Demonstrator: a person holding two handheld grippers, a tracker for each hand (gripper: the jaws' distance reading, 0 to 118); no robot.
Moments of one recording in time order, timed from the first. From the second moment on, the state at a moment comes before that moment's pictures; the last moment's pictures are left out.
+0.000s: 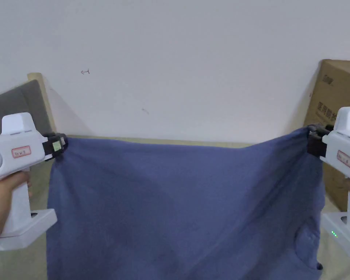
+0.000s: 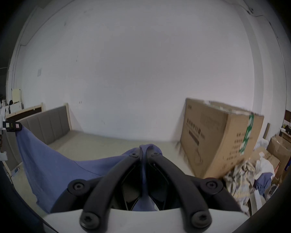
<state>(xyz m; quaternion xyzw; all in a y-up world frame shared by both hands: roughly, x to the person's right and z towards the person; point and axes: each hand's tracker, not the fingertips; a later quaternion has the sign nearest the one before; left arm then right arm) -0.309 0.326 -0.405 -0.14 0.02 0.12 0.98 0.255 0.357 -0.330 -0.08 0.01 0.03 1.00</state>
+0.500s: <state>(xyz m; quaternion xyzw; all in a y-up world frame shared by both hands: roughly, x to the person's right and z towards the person) -0.280 0.445 -0.471 -0.05 0.04 0.05 1.00 0.277 0.466 -0.400 0.02 -0.01 0.05 1.00</state>
